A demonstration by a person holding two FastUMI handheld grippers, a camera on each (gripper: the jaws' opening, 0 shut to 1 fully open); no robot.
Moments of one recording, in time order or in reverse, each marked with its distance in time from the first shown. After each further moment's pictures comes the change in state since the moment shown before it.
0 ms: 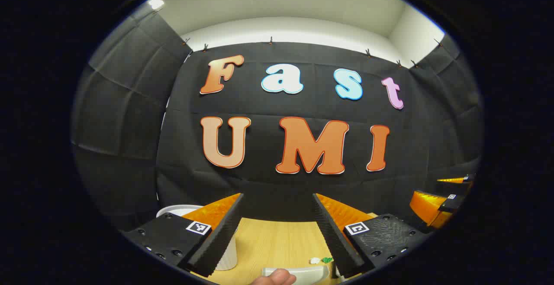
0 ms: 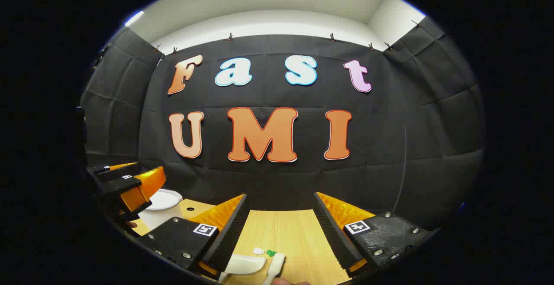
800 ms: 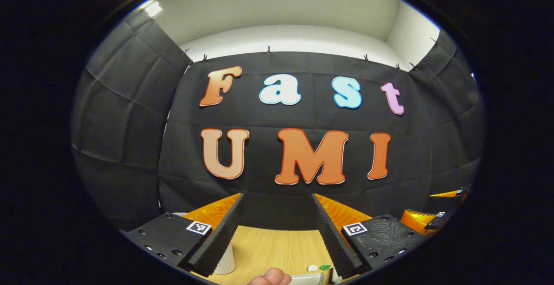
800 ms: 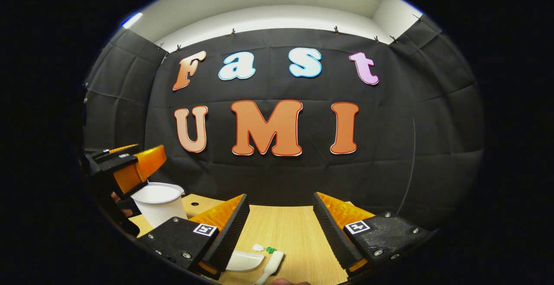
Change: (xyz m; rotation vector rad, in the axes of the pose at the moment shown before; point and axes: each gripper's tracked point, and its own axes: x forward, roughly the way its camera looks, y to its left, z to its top) left arm 0.011 -0.038 0.031 0.050 -0.098 -0.039; right arm 0.009 -0.018 -0.015 0.017 0.048 0.067
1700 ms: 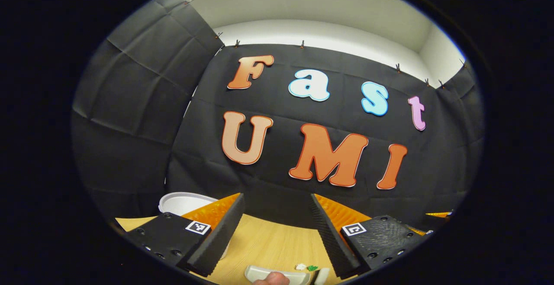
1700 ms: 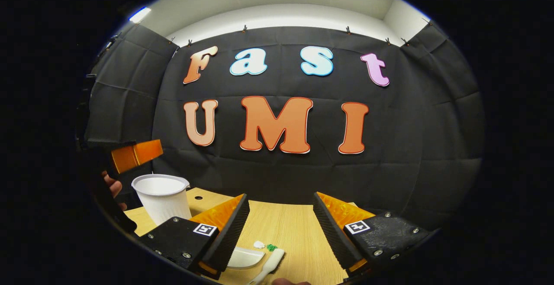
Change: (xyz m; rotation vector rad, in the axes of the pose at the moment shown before) left arm -0.020 0.034 -0.035 -0.149 0.110 0.157; right arm -0.005 0.012 -0.007 -0.047 0.010 0.044
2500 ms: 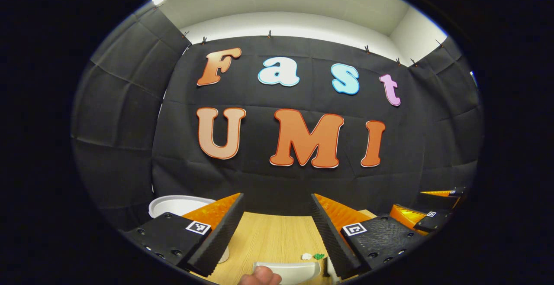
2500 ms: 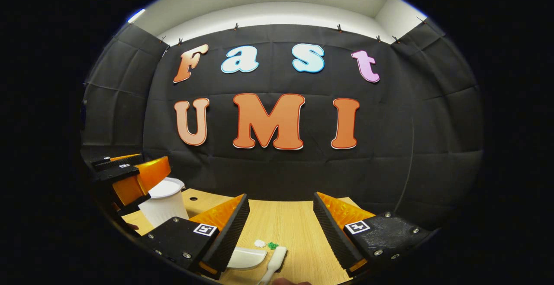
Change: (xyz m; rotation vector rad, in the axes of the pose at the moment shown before) left arm -0.001 -0.021 -0.030 0.113 0.074 -0.171; right arm -0.002 0.008 -0.014 0.014 0.026 -0.089
